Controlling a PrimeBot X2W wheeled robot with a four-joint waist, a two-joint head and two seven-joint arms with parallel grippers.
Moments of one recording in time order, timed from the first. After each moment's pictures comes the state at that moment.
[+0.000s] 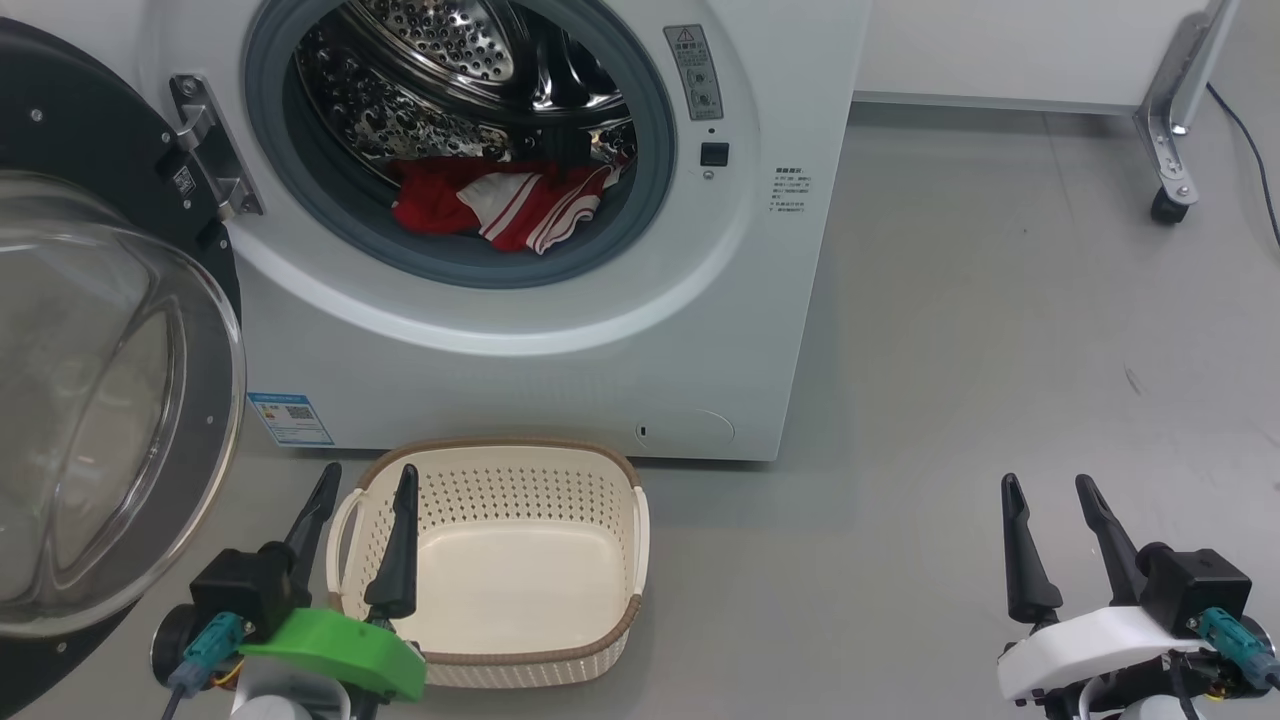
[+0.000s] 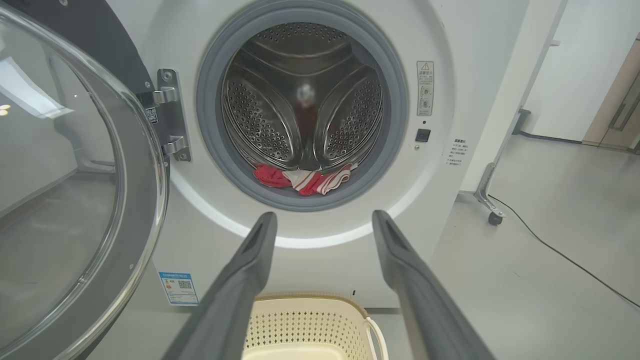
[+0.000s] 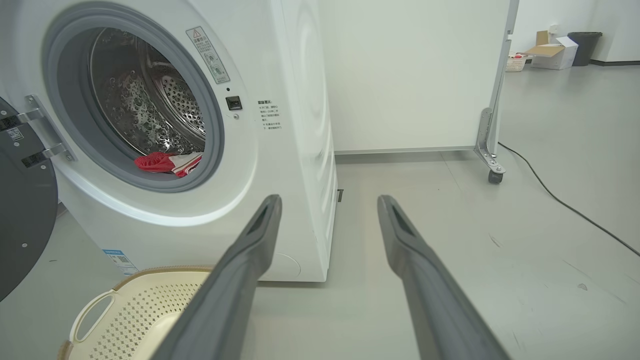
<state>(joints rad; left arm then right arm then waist) -0.10 0.10 -0.26 0.26 -0.47 -0.06 -0.25 0.07 -0.17 0.19 0.15 0.45 0.01 -0.24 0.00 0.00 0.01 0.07</state>
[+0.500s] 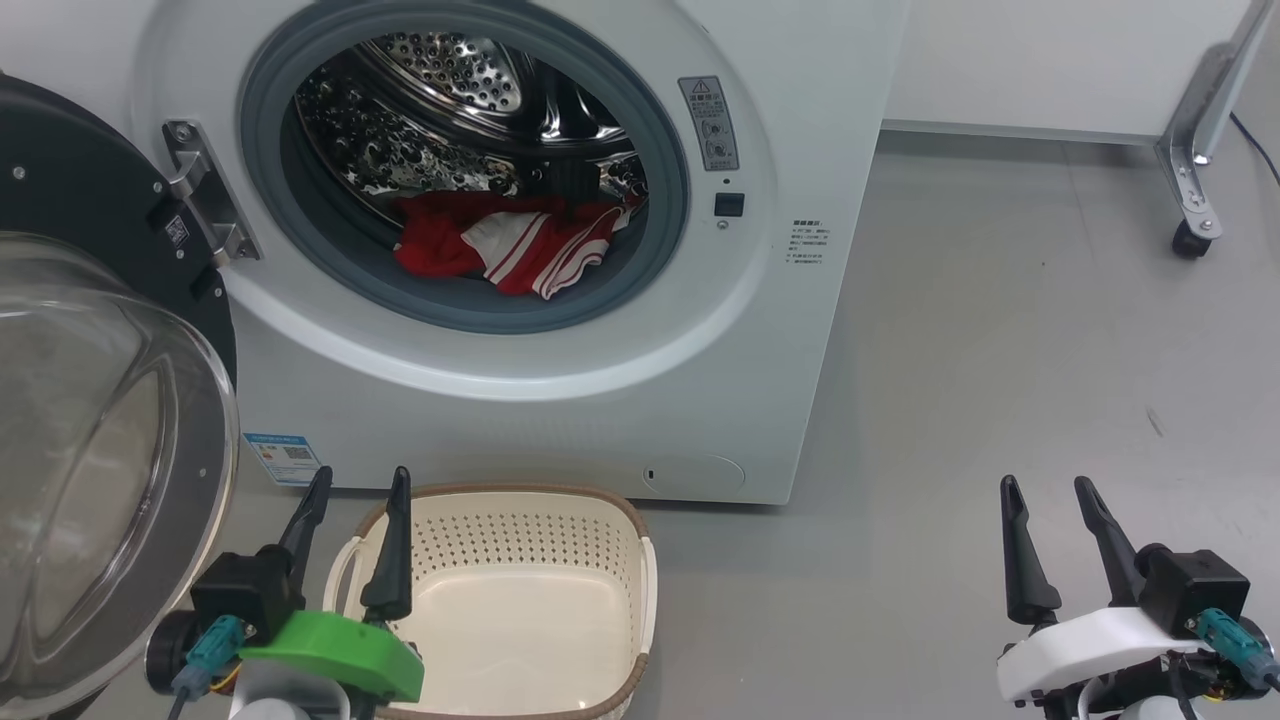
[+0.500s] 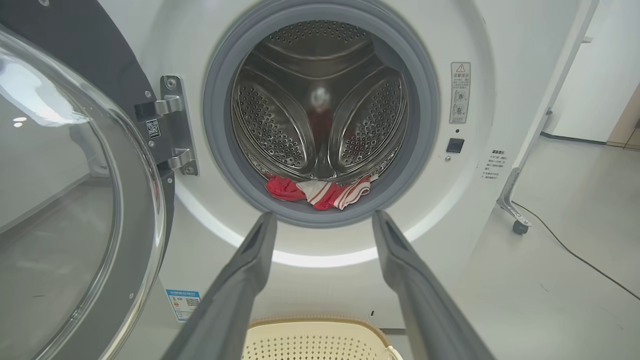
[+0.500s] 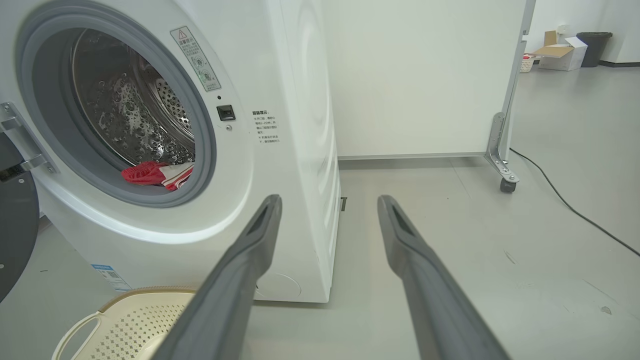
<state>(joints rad) -0.09 0.11 -0.26 0.25 -0.46 -0.04 -0.25 0.07 -0.17 0.19 0.15 0.45 0.01 -0.24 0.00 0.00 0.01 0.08</state>
